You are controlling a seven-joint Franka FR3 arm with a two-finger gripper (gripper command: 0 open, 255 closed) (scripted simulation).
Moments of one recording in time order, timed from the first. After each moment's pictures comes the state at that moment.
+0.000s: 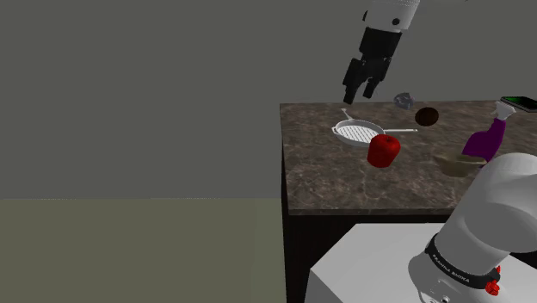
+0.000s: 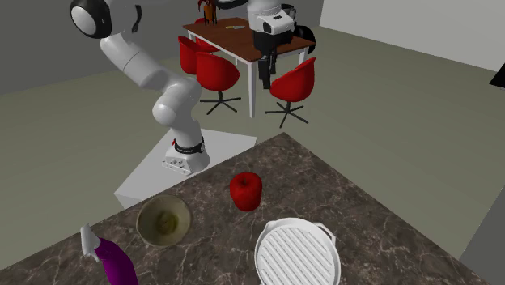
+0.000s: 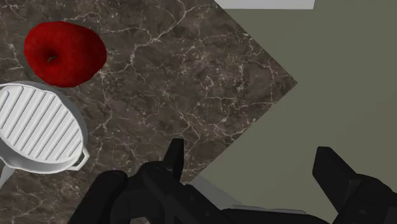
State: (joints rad) arm 0.02 -0.78 -0.01 -2.37 0.08 1.70 0.02
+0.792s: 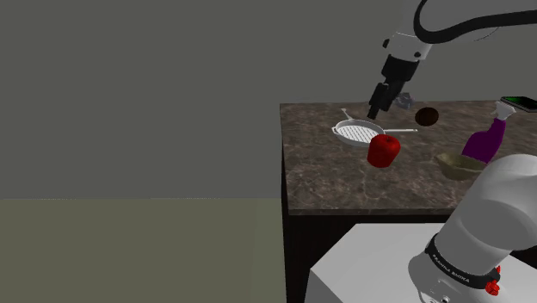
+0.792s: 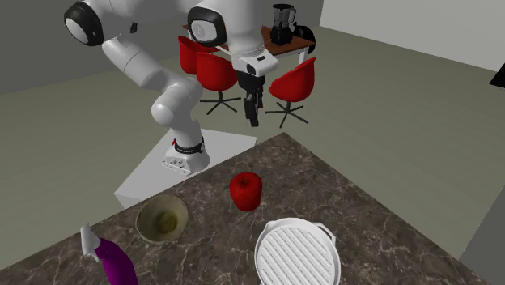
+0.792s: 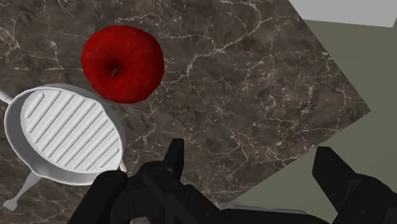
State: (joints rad) arm -0.05 -0.84 -0.21 -2.56 -0.08 1.85 -0.25
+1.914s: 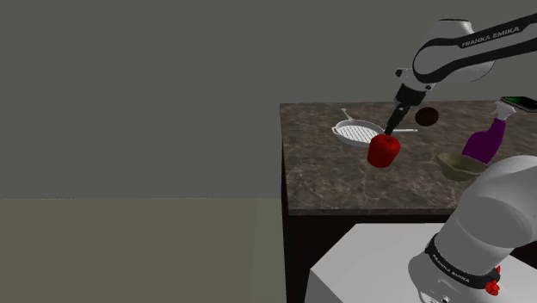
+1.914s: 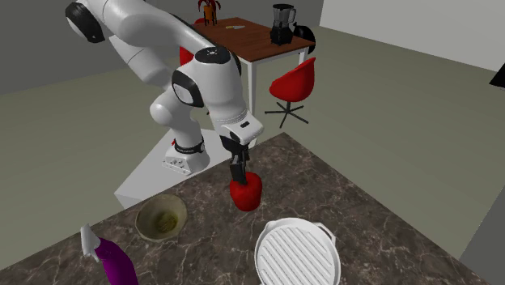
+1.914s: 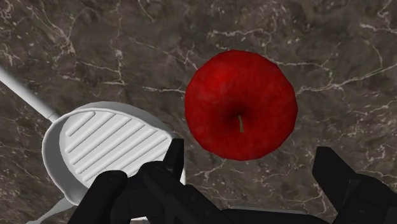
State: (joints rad) arm -0.11 -0.65 -0.55 -2.65 -0.26 2.18 -0.61
